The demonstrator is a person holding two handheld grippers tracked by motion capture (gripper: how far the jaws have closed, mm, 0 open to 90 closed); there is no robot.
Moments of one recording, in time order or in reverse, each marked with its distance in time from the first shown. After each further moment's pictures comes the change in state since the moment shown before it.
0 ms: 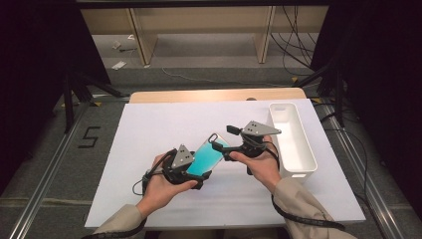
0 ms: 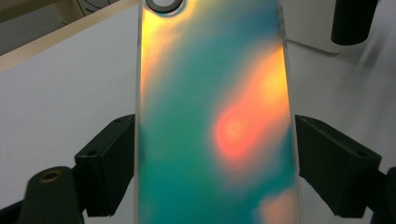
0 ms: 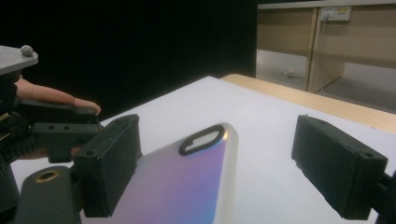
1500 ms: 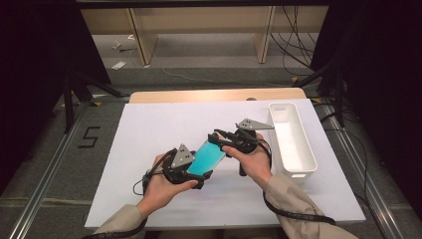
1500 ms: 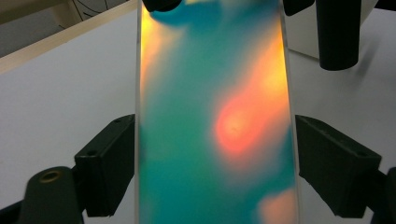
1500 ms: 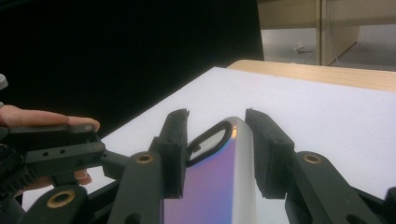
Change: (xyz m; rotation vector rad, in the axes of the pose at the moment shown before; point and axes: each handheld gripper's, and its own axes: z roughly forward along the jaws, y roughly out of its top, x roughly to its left) left arm -0.001 0.001 -0.001 -0.013 -0.023 -0.017; right arm 0.000 0.000 0.019 0.037 0.016 0.170
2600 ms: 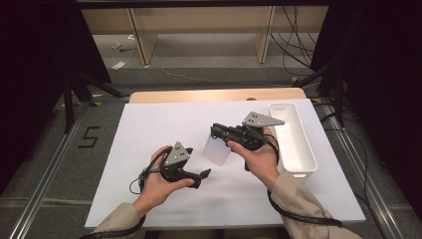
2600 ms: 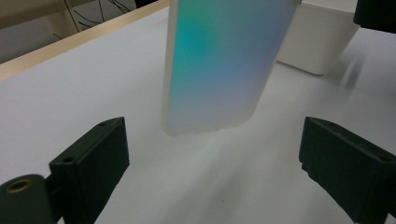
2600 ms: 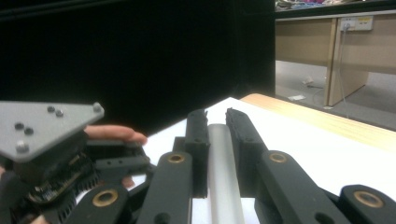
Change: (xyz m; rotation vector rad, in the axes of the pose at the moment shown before) left arm 0.010 0.000 -0.006 -0.057 -0.027 -0.017; right arm 0.023 0.035 -0.029 -0.065 0.055 -0.146
